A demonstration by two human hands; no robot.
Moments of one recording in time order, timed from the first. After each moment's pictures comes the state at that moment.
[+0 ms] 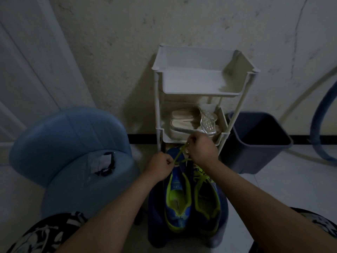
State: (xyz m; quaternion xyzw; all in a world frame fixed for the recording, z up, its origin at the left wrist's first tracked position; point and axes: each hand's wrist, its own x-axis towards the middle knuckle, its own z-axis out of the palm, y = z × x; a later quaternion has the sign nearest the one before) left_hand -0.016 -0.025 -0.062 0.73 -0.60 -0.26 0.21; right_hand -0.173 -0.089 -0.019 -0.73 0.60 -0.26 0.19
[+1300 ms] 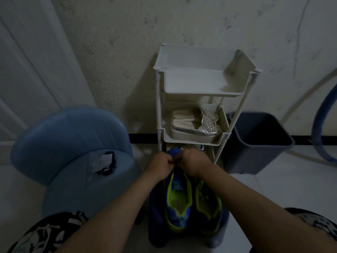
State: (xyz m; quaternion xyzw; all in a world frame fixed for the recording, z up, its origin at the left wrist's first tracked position) left_hand -0.014 -0.026 -0.063 0.72 -0.62 -0.25 0.19; right_hand -0.160 -0.076 -0.030 -0.89 0.44 0.04 0.14
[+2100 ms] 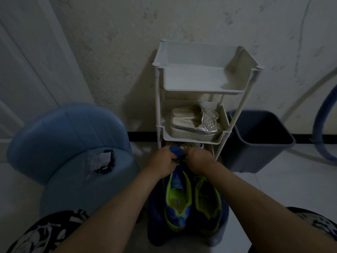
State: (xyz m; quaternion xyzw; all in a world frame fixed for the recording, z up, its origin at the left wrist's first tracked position) left_hand -0.022 -0.029 -0.048 0.69 -0.69 -0.18 0.13; right_hand -0.171 -0.086 -0.038 -0.85 0.50 0.08 0.14
